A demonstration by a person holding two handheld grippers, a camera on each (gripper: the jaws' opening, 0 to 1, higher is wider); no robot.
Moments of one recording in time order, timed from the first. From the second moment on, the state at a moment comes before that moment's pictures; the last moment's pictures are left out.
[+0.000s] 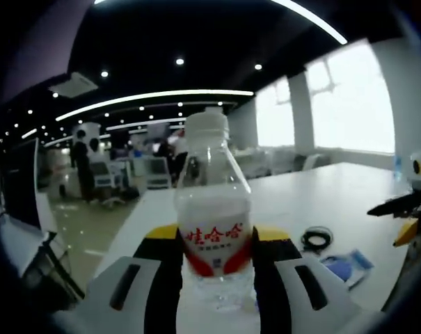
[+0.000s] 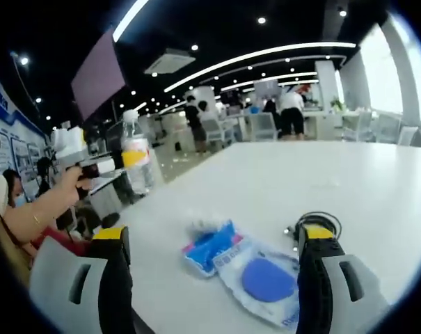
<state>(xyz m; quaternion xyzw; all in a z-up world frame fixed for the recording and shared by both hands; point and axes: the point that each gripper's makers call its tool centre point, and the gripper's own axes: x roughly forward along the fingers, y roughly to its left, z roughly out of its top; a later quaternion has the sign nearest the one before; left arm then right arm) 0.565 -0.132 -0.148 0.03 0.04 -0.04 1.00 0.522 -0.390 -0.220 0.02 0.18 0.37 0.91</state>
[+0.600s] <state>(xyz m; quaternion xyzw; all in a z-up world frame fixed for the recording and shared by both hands) 0.619 -0.103 -0.156 0.04 0.05 -0.03 1.00 0.516 -0.416 -0.269 0.02 0.24 0.33 0.91</state>
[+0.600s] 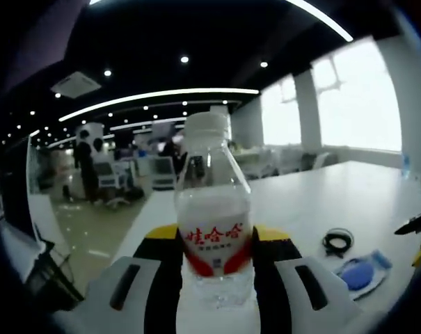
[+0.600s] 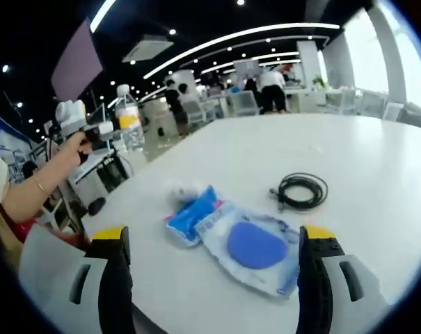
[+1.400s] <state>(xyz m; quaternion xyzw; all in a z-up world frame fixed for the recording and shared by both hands) 0.696 -0.076 -0.243 0.02 0.08 -0.03 1.00 0.532 -0.422 -0.304 0.06 0.29 0.31 0.90</state>
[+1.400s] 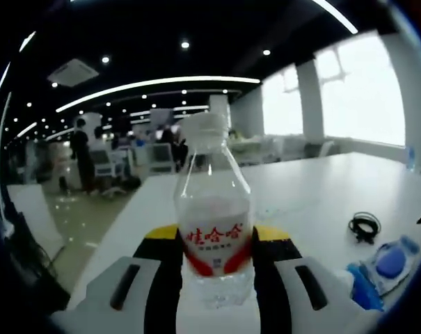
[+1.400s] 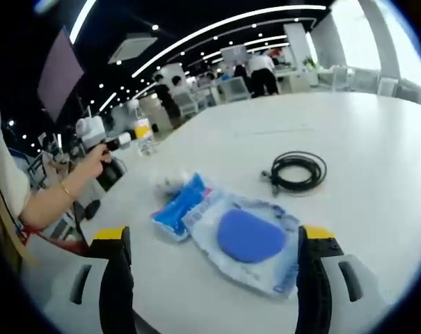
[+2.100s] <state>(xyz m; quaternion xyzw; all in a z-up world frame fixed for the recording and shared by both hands) 0.767 -0.069 -0.287 0.03 0.07 -0.03 1.00 0.529 -0.424 -0.322 0.05 0.32 0.31 0.89</state>
